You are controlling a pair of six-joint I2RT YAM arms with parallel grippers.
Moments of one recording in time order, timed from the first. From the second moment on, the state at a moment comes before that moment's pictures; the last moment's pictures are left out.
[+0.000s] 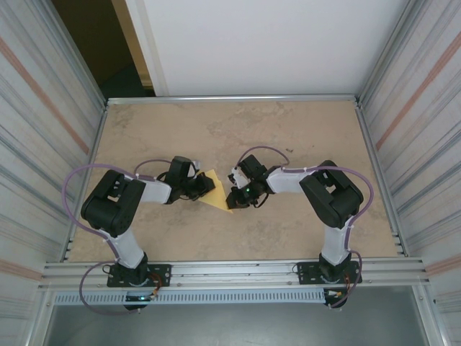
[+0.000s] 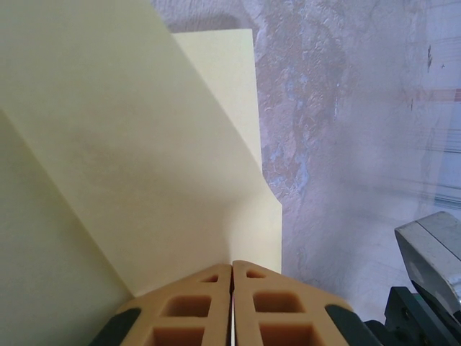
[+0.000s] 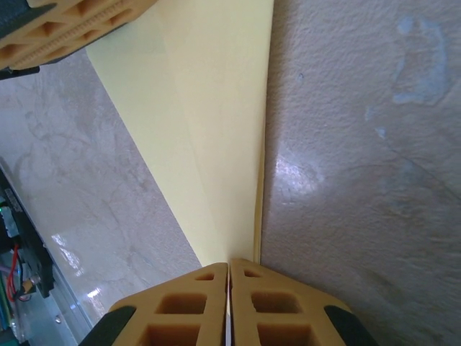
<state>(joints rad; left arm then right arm) -0.42 1.75 0.66 0.27 0.47 -0.88 0.70 1.89 0.99 -0.25 -0.60 0.48</state>
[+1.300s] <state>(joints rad) -0.41 1.73 0.70 0.20 0.50 -0.87 0.72 1.80 1.00 -0.22 -0.50 0.55</state>
